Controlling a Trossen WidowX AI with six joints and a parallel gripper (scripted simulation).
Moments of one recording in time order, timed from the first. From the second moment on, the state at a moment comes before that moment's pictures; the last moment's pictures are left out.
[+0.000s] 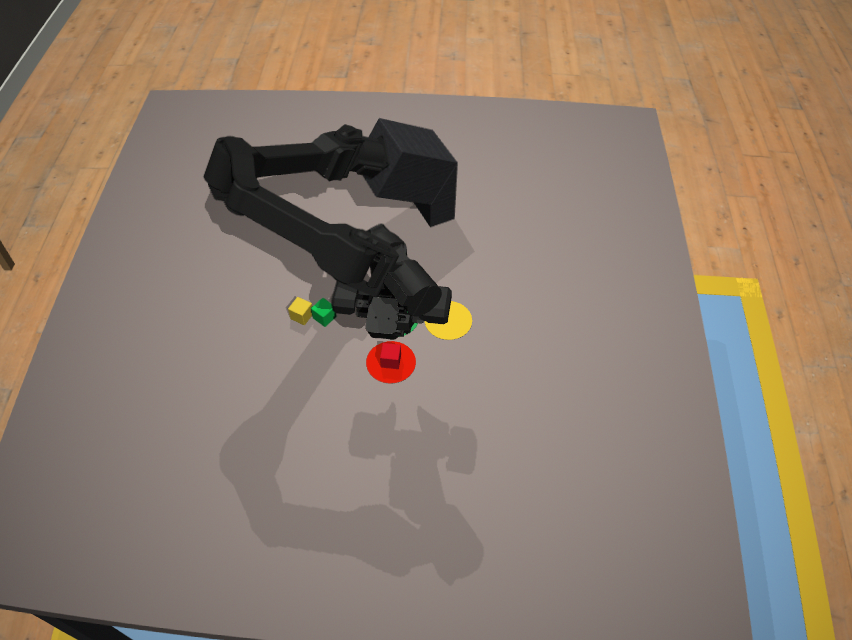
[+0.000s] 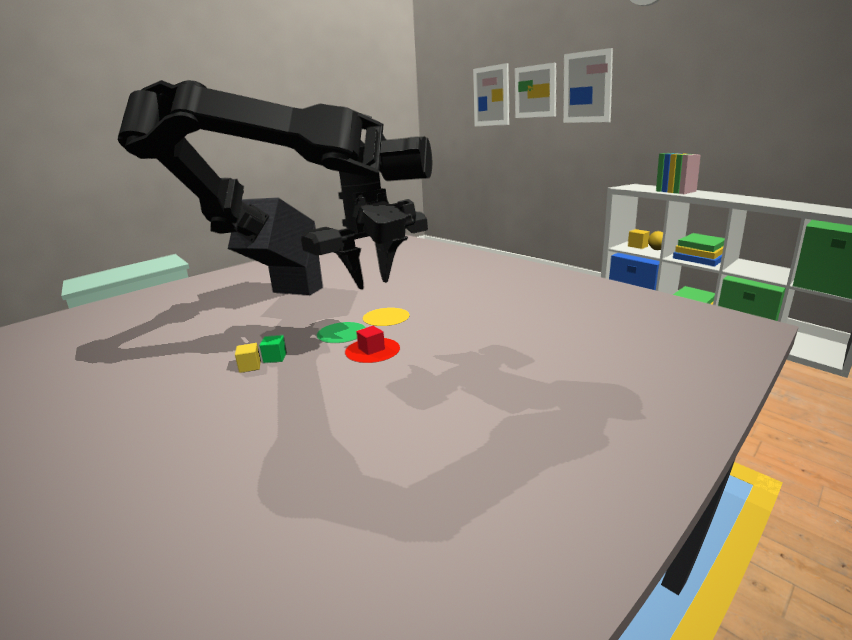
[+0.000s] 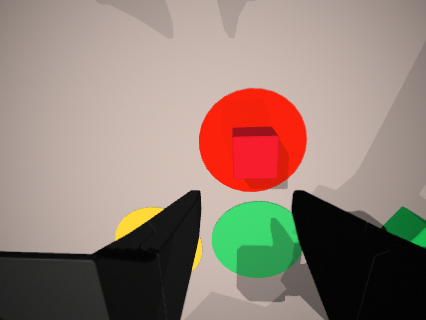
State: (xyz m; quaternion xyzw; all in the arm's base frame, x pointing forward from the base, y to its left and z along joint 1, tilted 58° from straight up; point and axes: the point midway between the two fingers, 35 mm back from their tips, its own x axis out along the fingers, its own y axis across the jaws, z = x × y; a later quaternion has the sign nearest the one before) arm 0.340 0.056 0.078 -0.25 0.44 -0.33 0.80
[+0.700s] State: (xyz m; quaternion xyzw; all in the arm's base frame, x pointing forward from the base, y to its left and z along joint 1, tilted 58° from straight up) arm 0.327 0.062 0.091 -0.26 0.45 -0.34 0.78
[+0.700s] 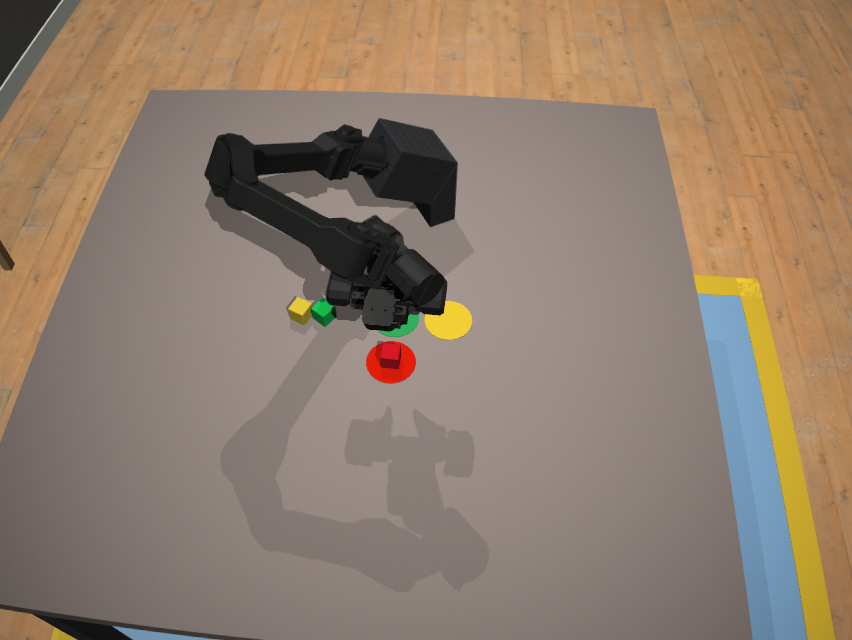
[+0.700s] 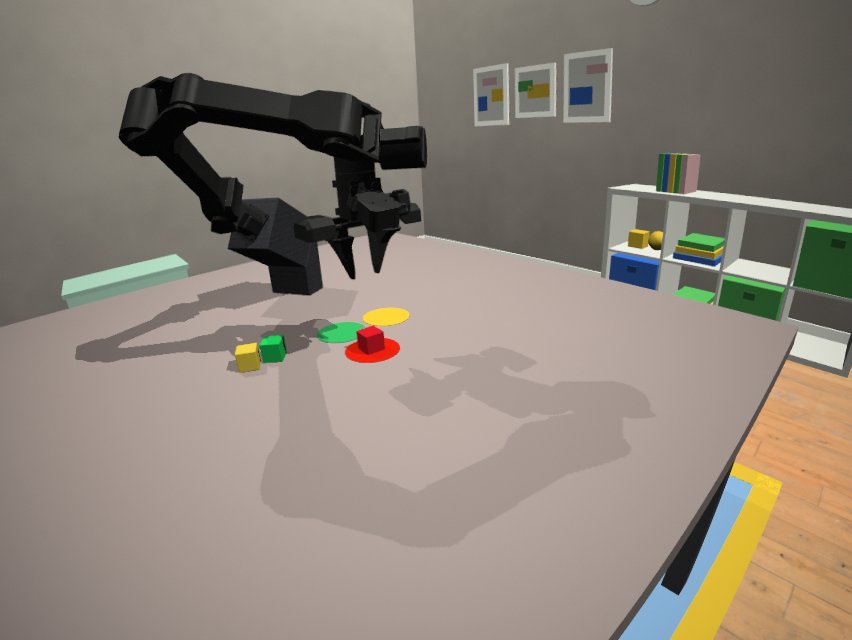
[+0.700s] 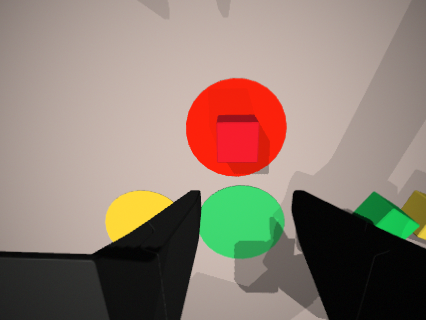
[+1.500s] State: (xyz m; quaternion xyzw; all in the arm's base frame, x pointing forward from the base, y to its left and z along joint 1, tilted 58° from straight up) arm 0.326 0.061 0.091 -0.27 0.45 -0.33 0.78
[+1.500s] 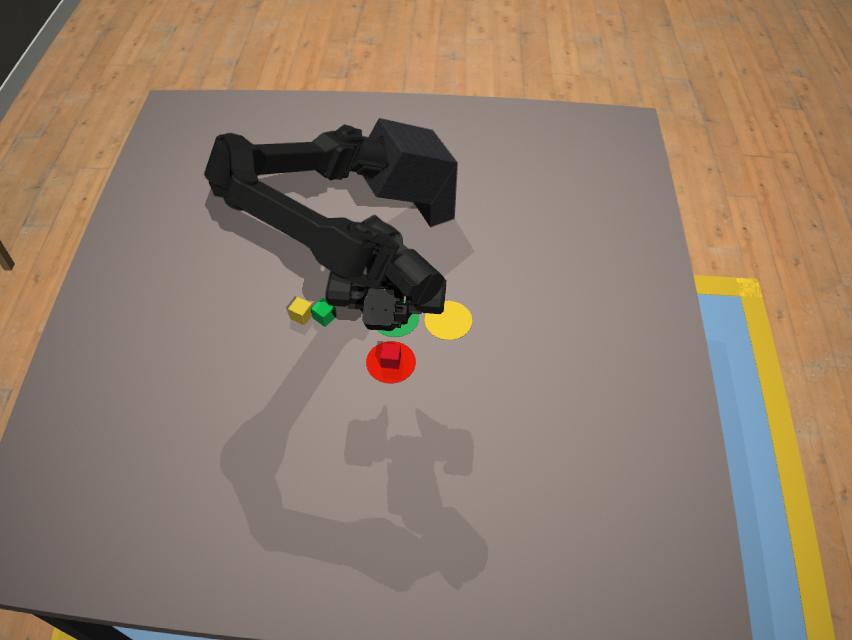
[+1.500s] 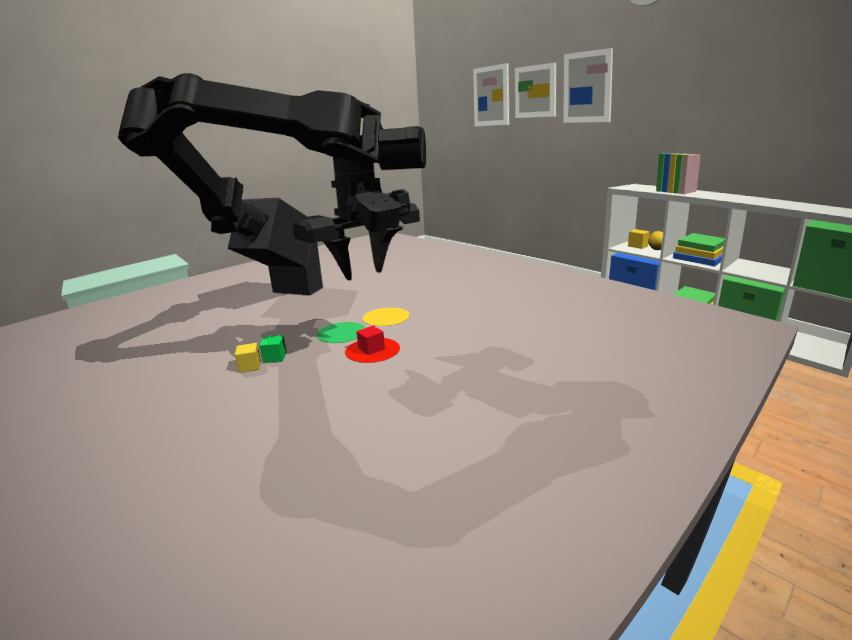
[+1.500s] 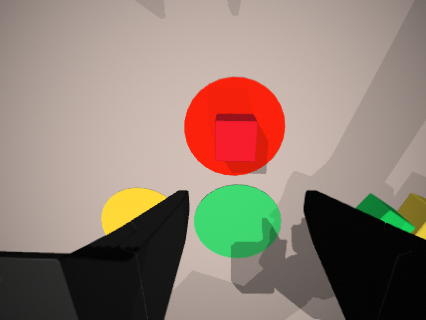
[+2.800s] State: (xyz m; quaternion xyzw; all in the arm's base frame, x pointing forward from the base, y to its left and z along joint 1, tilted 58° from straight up) arm 0.203 -0.062 0.184 -0.65 0.57 -0.03 0.50
